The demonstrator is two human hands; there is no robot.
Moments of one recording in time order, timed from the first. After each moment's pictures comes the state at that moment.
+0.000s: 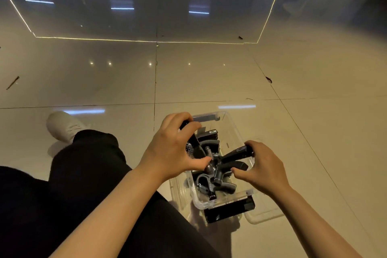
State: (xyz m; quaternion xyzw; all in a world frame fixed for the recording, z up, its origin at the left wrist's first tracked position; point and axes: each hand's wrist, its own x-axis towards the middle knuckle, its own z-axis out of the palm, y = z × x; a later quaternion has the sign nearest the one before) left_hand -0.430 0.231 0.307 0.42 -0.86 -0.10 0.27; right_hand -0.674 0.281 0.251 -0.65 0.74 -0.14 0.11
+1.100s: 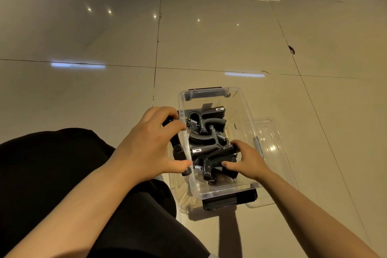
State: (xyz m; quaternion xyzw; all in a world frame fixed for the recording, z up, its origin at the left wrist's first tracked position) left_hand -0.400 0.208 0.263 0.46 -0.86 -0.15 0.16; right_hand -0.686 0.225 0.141 -0.63 0.69 -0.05 0.35
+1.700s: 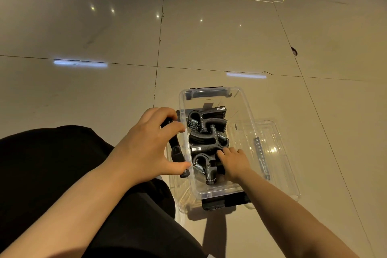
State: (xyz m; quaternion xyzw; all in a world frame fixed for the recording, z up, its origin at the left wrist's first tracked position) left_hand -0.397 0.213 0.260 0.46 -0.86 -0.15 0.17; right_hand -0.671 0.216 0.069 -0.77 0.56 0.29 0.10
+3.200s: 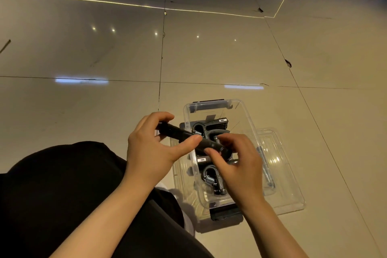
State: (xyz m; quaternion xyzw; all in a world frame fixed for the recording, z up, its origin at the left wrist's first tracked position) left_hand -0.404 0.221 0.281 0.58 -0.60 -0.35 0.43; right_hand -0.578 0.254 0.251 -0.63 0.64 -0.40 0.18
